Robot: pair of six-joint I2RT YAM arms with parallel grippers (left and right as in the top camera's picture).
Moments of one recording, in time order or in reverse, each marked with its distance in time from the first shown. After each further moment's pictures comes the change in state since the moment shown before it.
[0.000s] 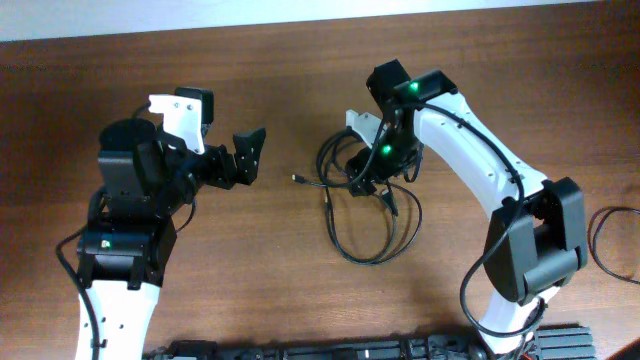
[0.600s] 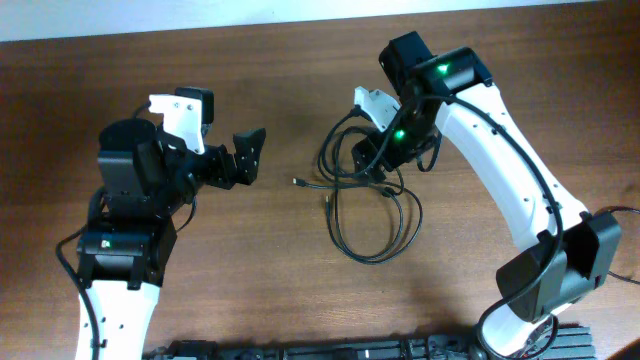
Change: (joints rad) left arm 0.000 0.000 0.000 0.000 0.000 0.003; right arm -0.003 -0.095 0.215 -0.191 0.035 0.016
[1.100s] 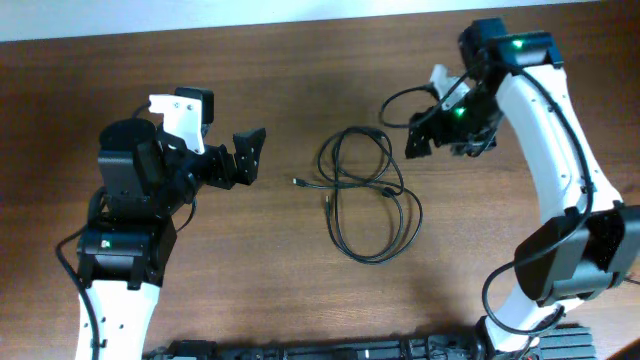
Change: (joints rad) left arm 0.000 0.000 0.000 0.000 0.000 0.000; right arm -0.273 0.026 0.000 -0.097 -0.004 0.151
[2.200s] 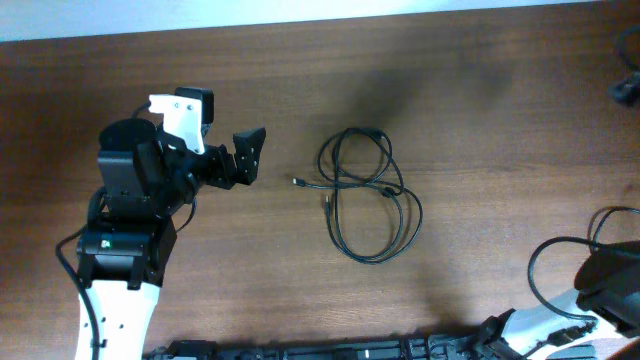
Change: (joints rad) left arm 0.000 0.000 0.000 0.000 0.000 0.000; right arm -0.774 -0.047 0.225 0.124 -0.111 0.068
